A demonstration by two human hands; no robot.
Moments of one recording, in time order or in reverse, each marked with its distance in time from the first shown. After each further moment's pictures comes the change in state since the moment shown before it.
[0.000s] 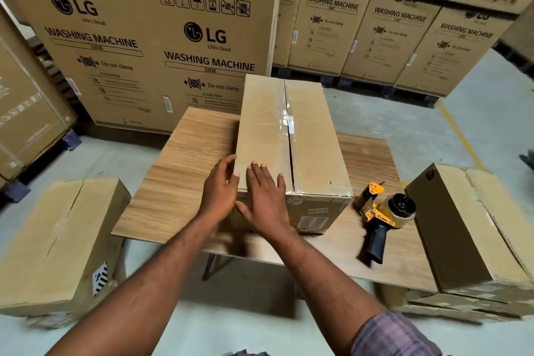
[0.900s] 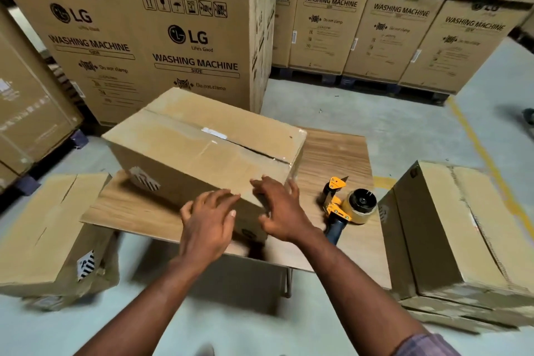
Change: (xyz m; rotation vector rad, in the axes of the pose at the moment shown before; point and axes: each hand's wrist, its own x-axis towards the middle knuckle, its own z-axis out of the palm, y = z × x) left_hand -0.119 0.041 0.103 0.844 0.010 0.264; right_hand -0.079 0.171 -0.071 0.345 -0.065 -0.172
